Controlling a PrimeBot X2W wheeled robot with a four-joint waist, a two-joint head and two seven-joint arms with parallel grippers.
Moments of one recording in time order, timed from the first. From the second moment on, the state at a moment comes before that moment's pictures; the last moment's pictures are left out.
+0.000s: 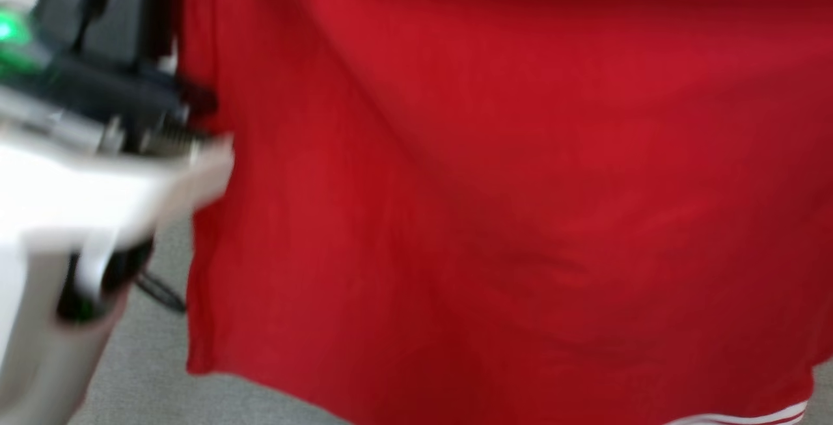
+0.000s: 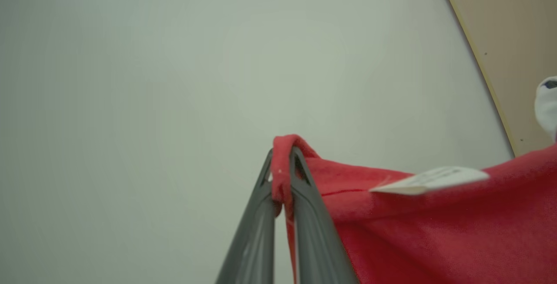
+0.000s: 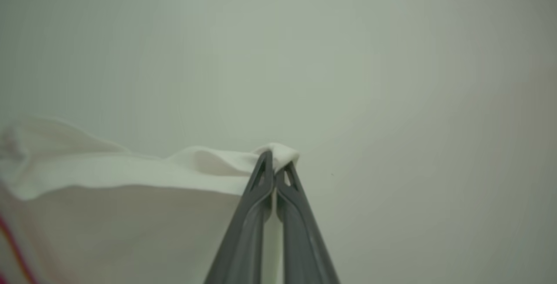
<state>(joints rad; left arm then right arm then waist) -0.82 0.52 -0.33 -0.47 -0.42 0.24 -0.01 -0.68 -0.60 -0.19 -0.41 0.40 0.13 0.18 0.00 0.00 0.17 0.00</state>
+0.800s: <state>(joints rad) -1.20 0.20 -0.29 1.08 -0.63 0.03 -0.26 -1.22 -0.21 0.33 0.88 0.49 0.13 -0.11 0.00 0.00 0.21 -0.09</state>
